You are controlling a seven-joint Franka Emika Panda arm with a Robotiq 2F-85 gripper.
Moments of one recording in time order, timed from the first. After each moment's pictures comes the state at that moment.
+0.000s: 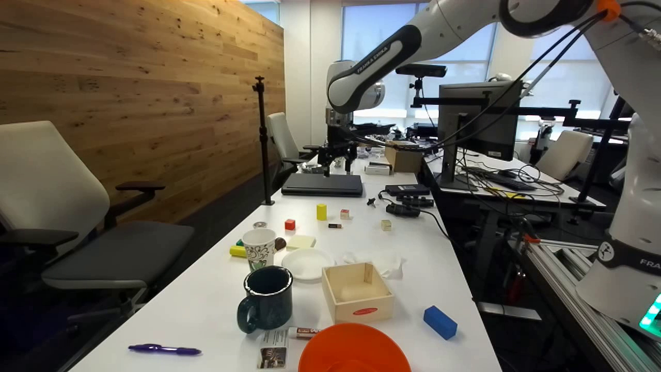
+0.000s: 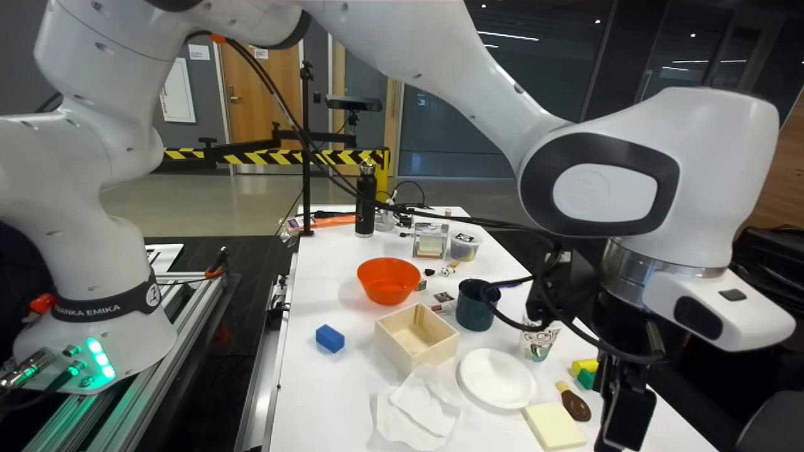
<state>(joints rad) -0.24 0.61 -0.21 -1.55 0.07 2.23 0.21</state>
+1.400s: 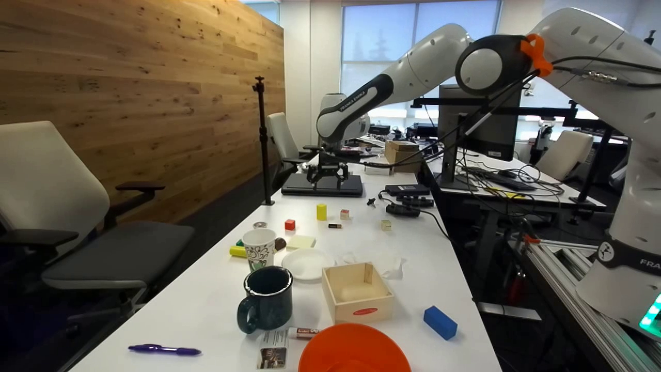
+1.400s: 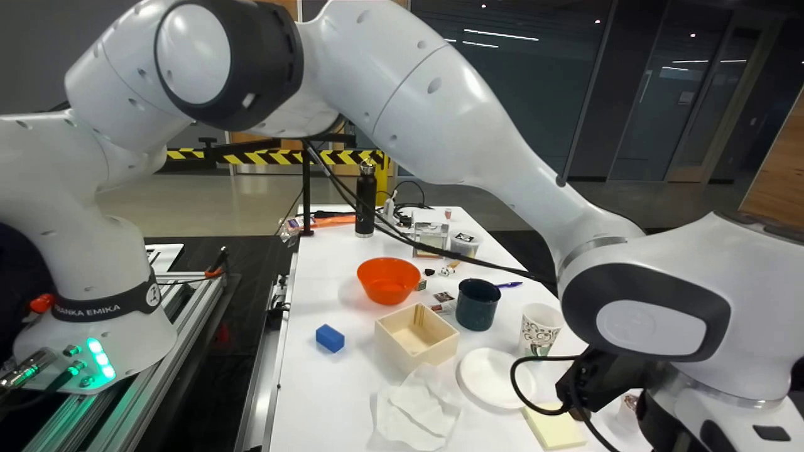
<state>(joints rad) -0.32 0.95 -0.20 -1.21 0.16 2.27 0.49</state>
